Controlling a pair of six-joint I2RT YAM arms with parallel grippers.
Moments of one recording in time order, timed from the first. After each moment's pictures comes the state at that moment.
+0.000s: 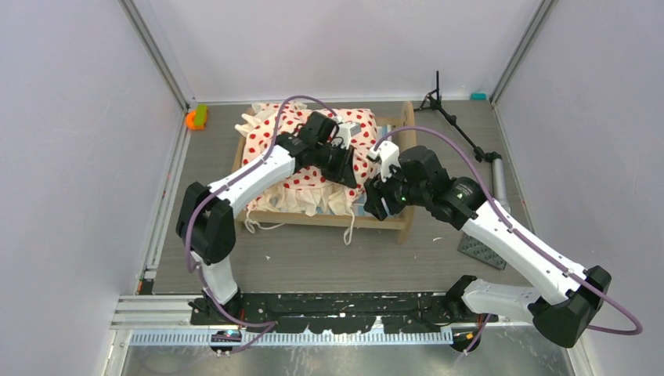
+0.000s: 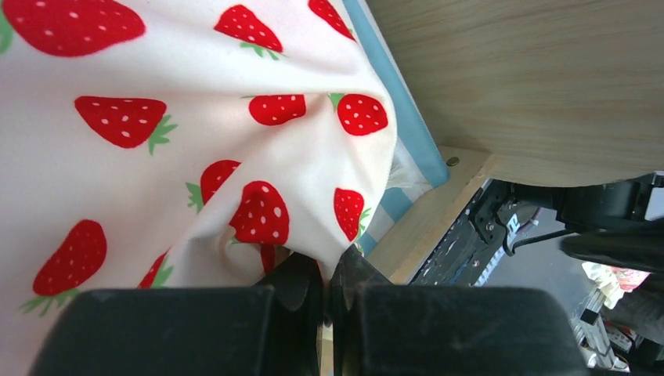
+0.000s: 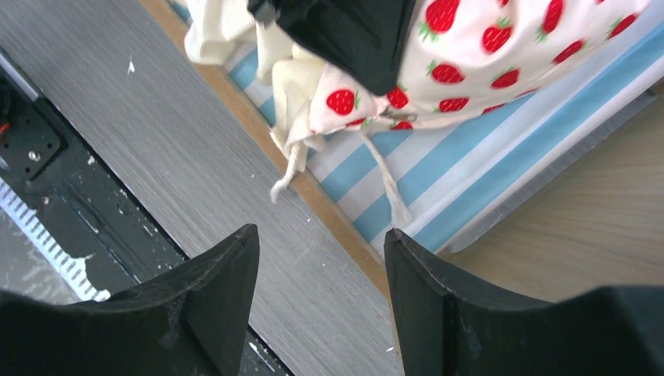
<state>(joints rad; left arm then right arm) -0.64 1.81 1.54 -0.60 0.50 -0.27 0.72 1.11 1.14 -0.69 -0.13 0.03</state>
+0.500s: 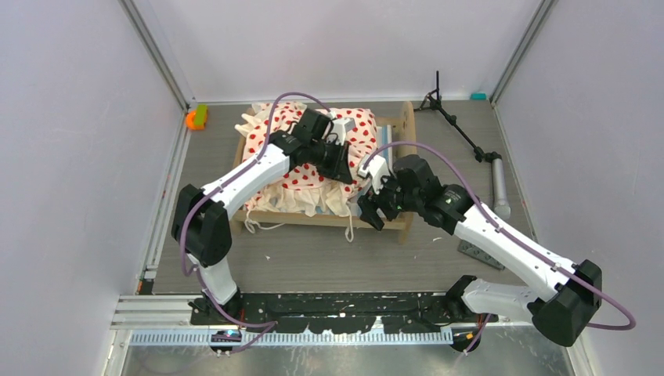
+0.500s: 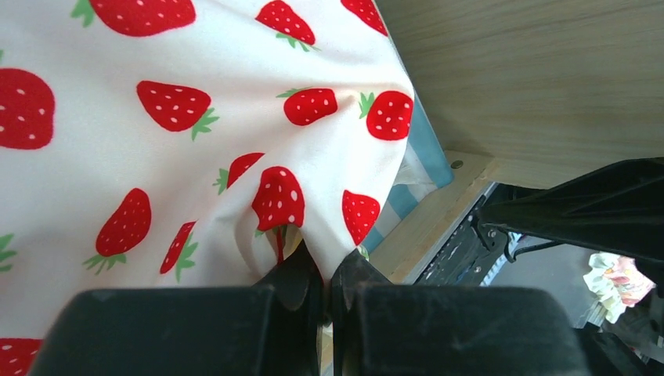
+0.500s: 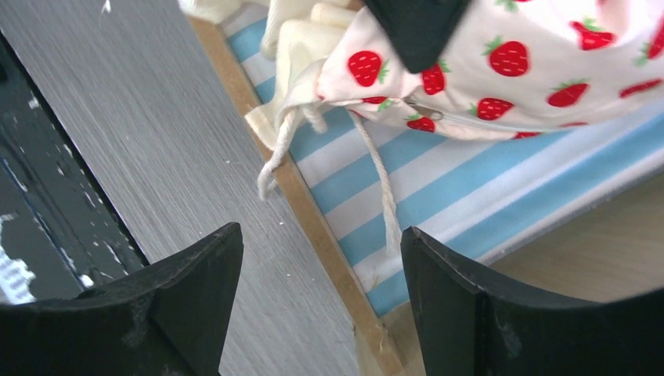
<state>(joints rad) -0.62 1.77 1.54 -0.61 0.48 -0.28 0.72 1.12 1.01 -0.57 -0.20 -0.15</state>
